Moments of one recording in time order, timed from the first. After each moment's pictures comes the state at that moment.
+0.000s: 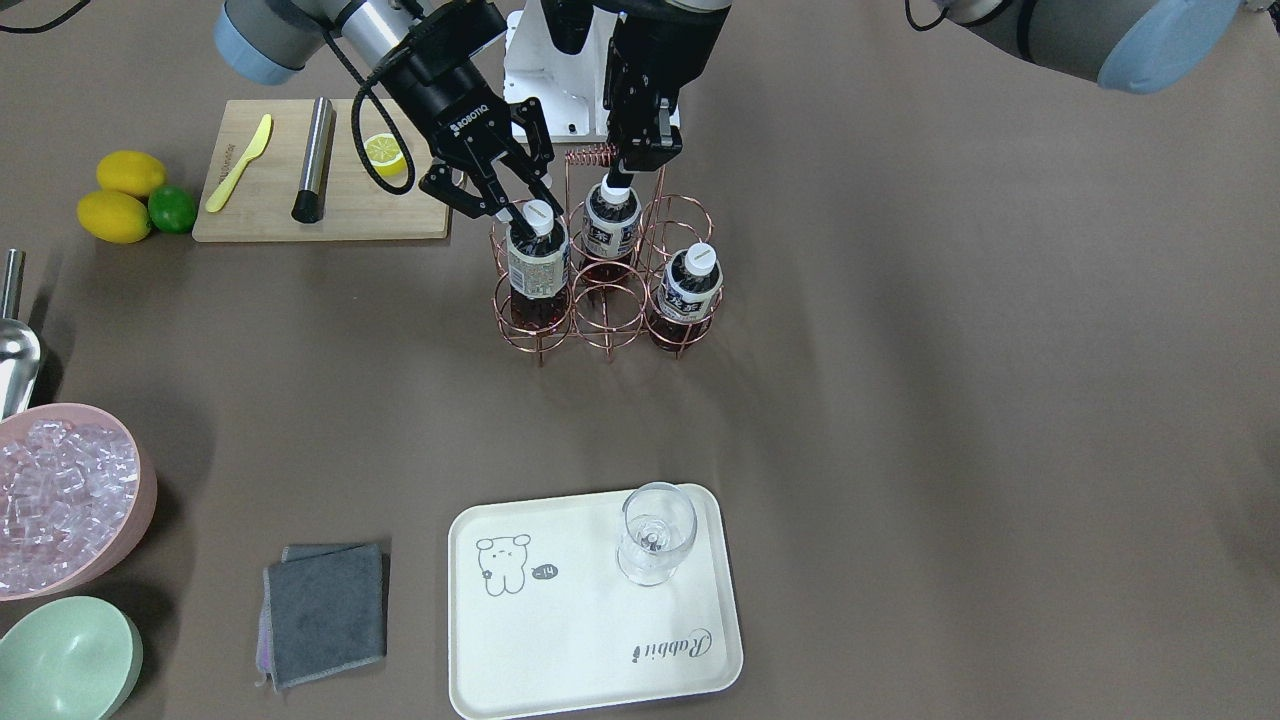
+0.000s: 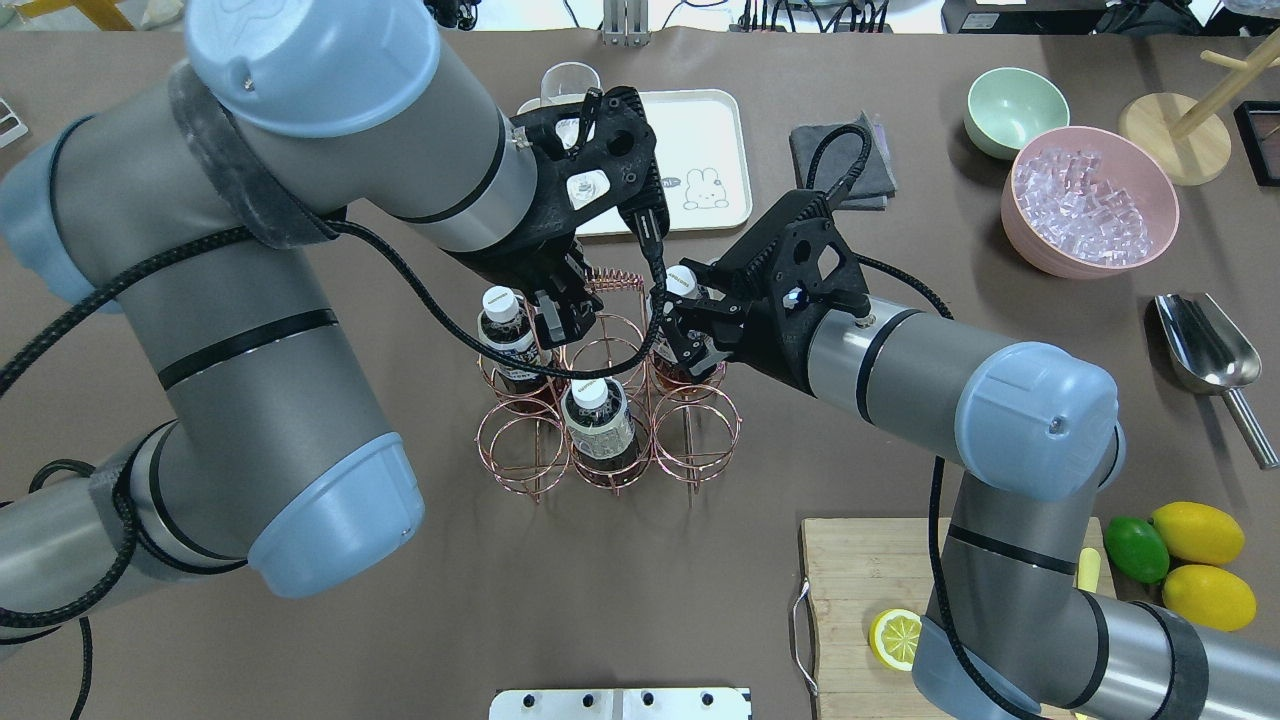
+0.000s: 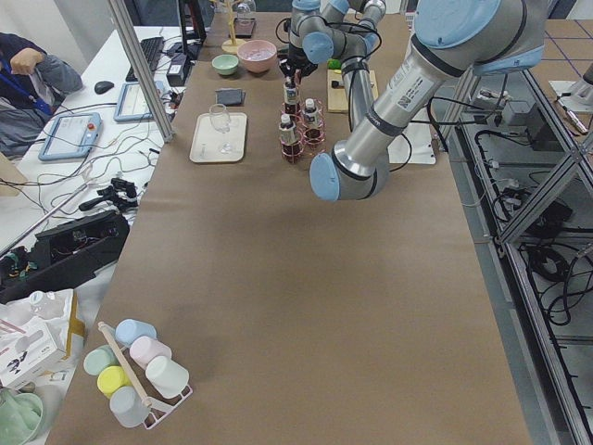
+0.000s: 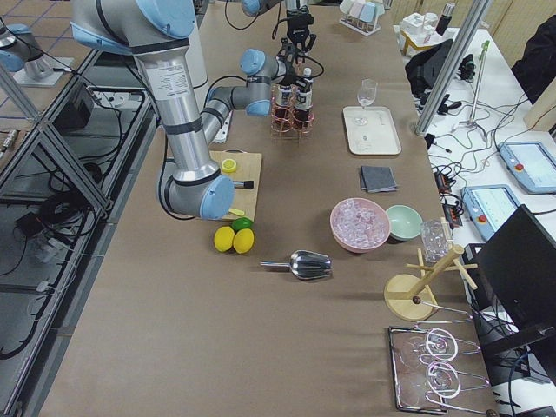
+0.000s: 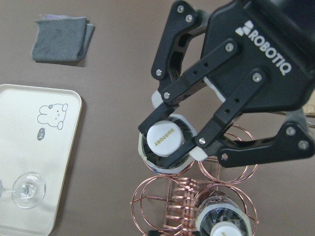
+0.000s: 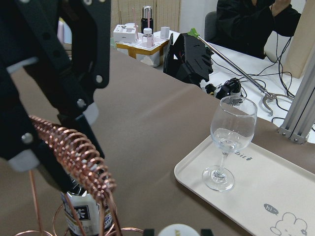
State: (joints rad) left arm -0.64 -2.42 -1.97 -1.36 -1.98 0.14; right arm 0.44 -1.18 2.00 -0.85 1.39 0.49
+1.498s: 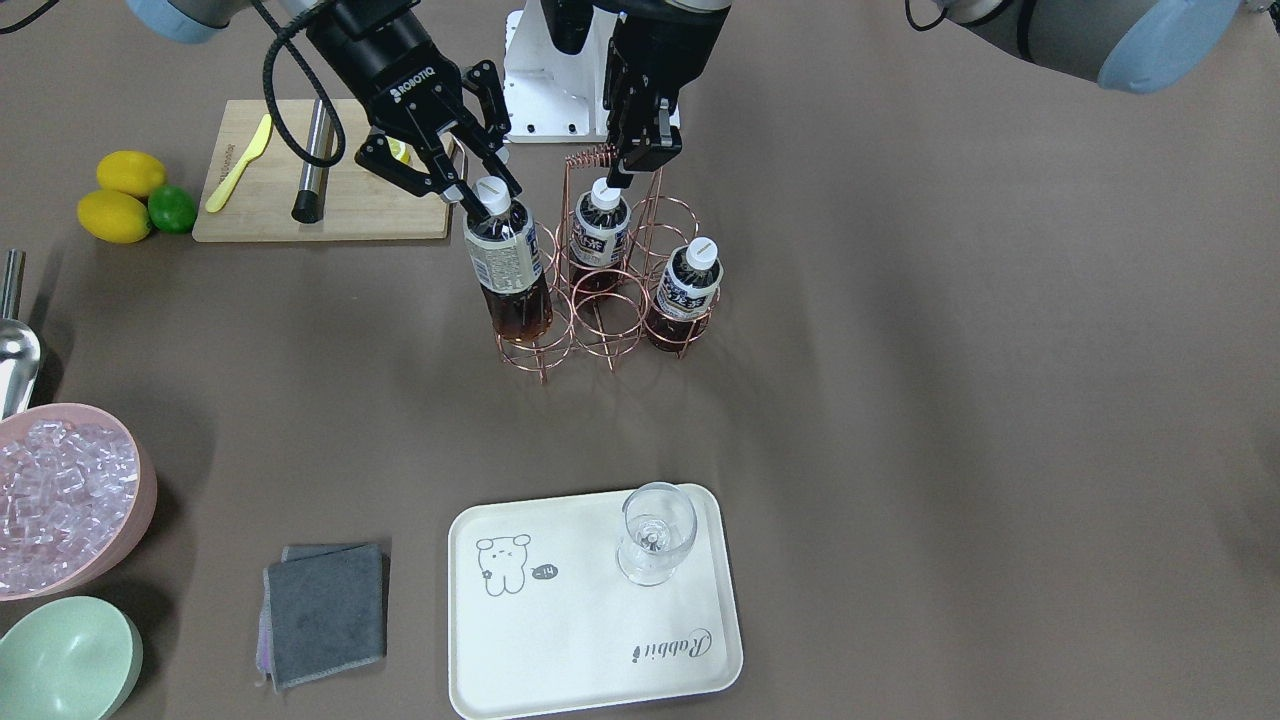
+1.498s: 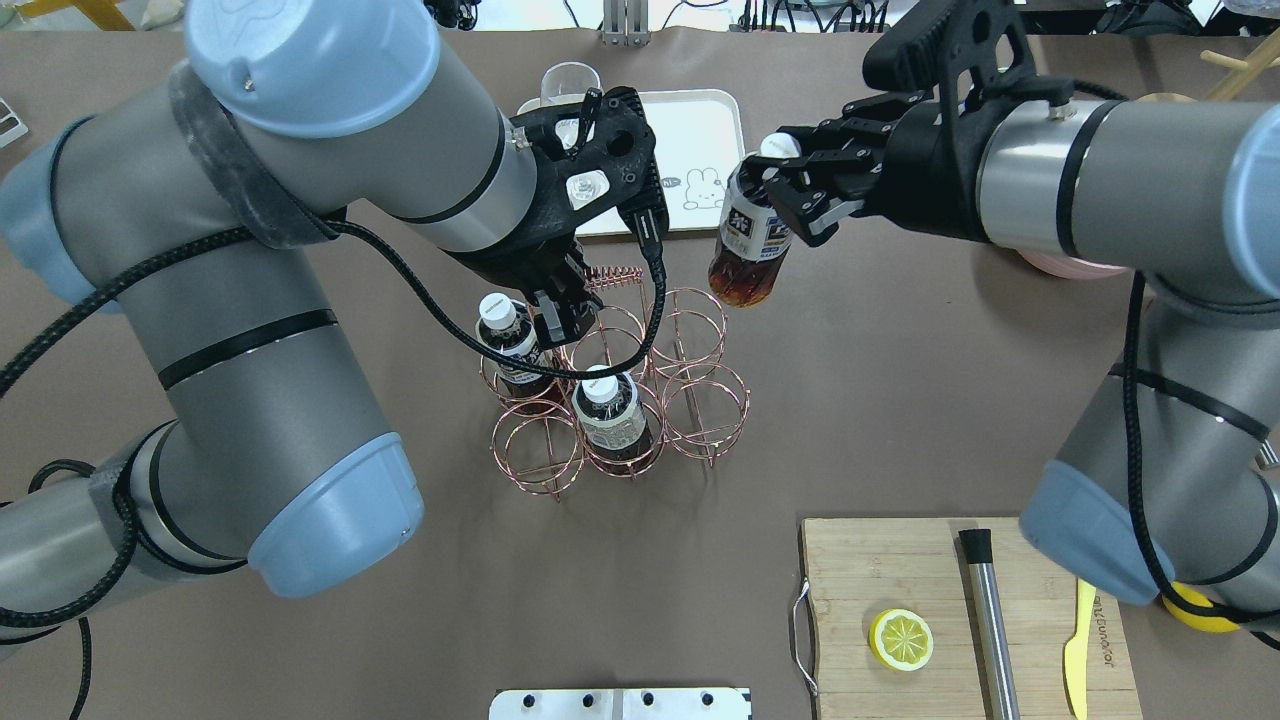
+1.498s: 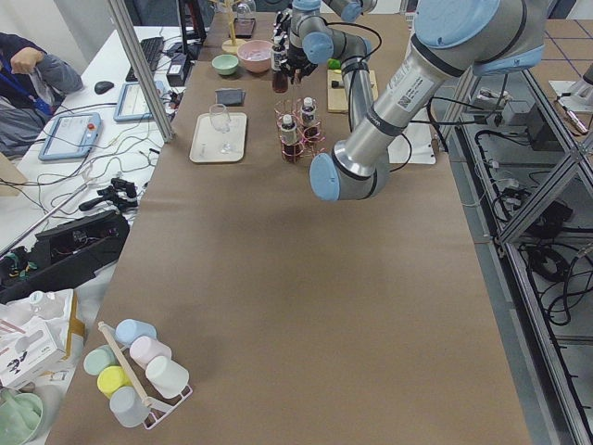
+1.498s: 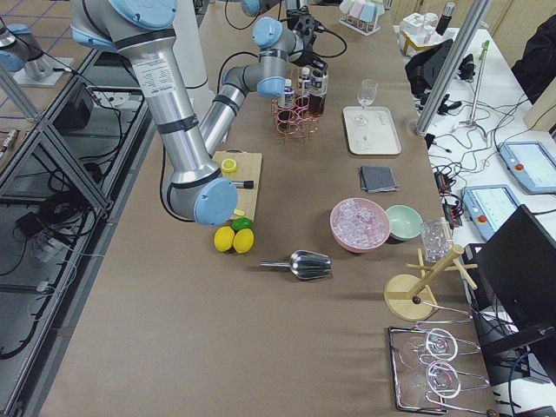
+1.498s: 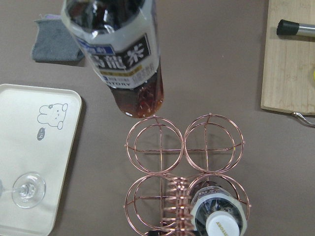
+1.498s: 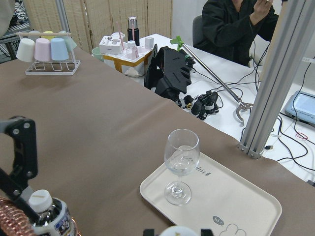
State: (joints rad) left arm -0.64 -2.42 -1.97 -1.36 -1.98 0.14; right arm 0.71 -1.17 2.15 -1.03 1.70 0.49
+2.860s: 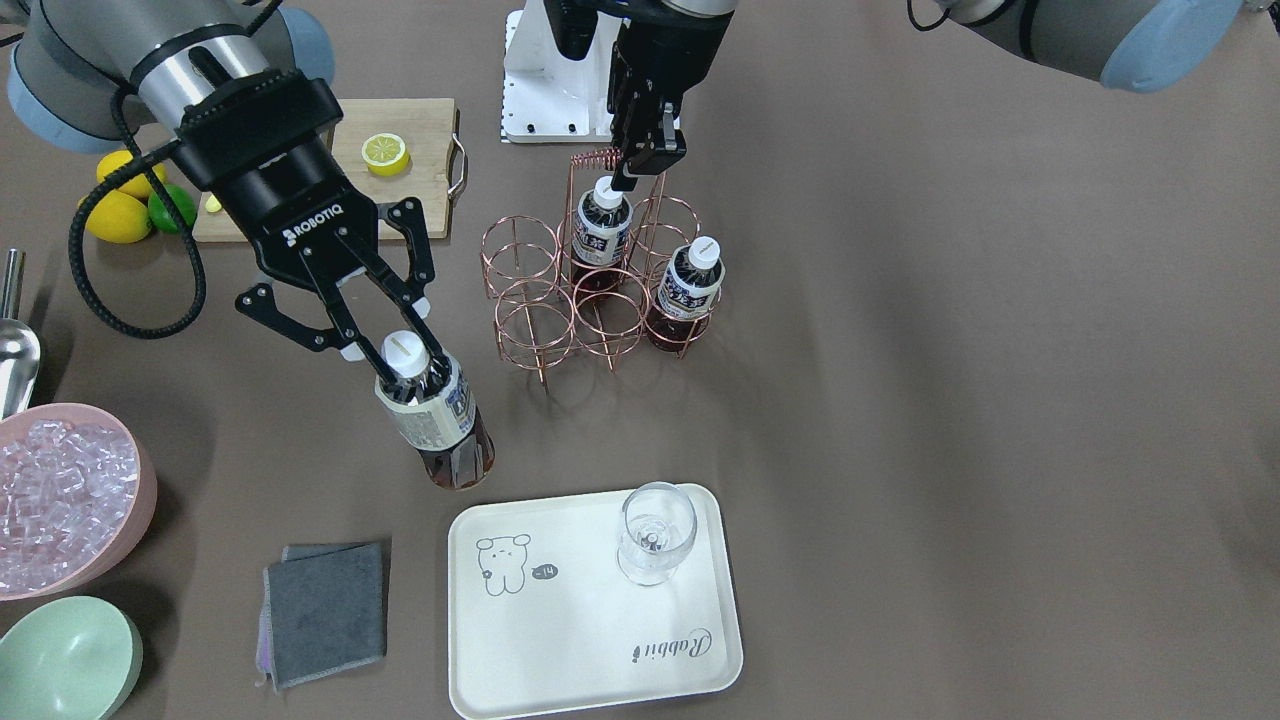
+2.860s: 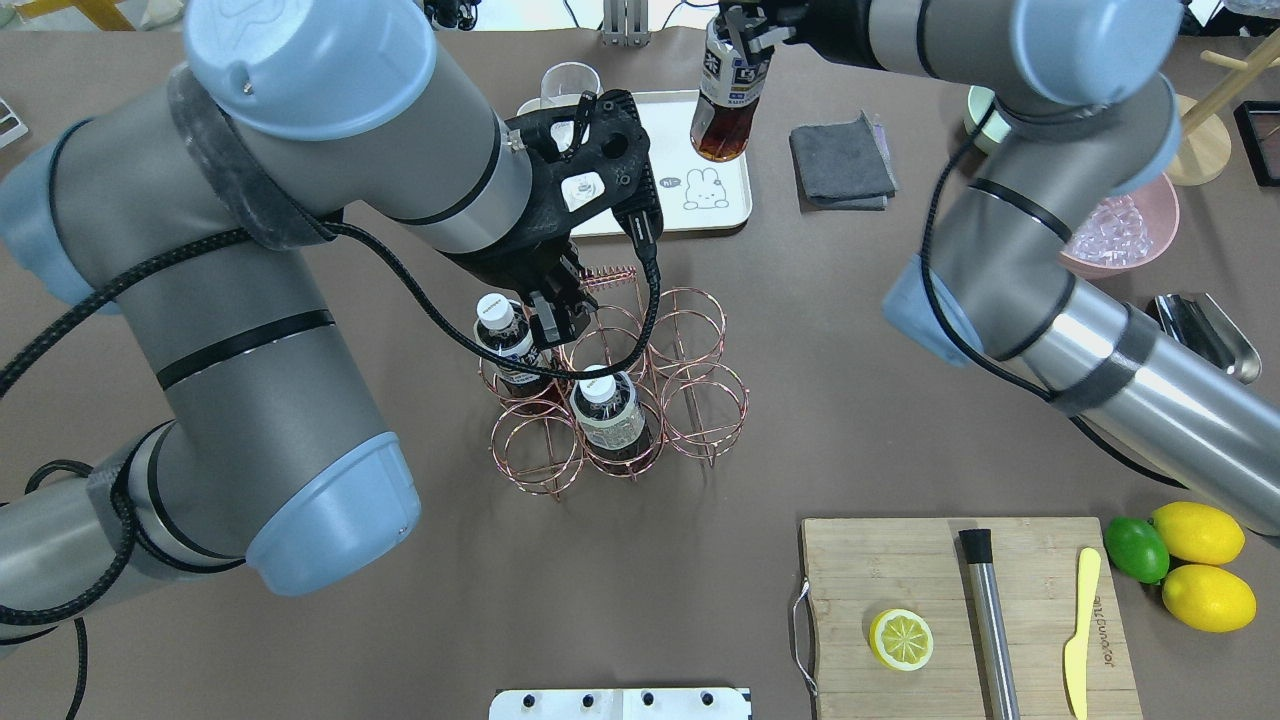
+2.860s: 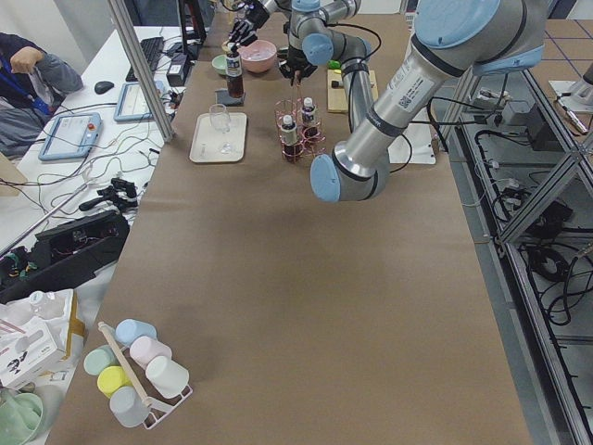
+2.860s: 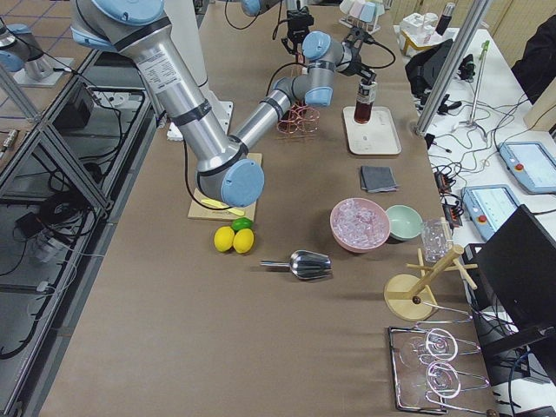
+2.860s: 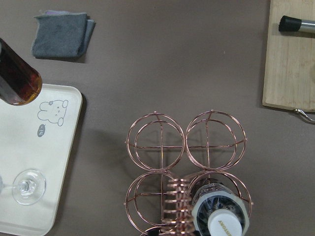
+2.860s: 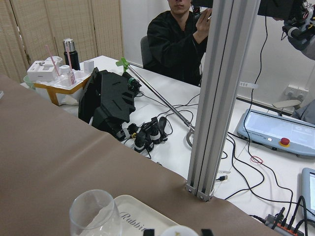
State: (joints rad) left arm -0.64 -2.41 -1.97 -1.36 -1.98 0.14; right arm 0.86 -0.94 1.68 -0.81 1.67 0.56
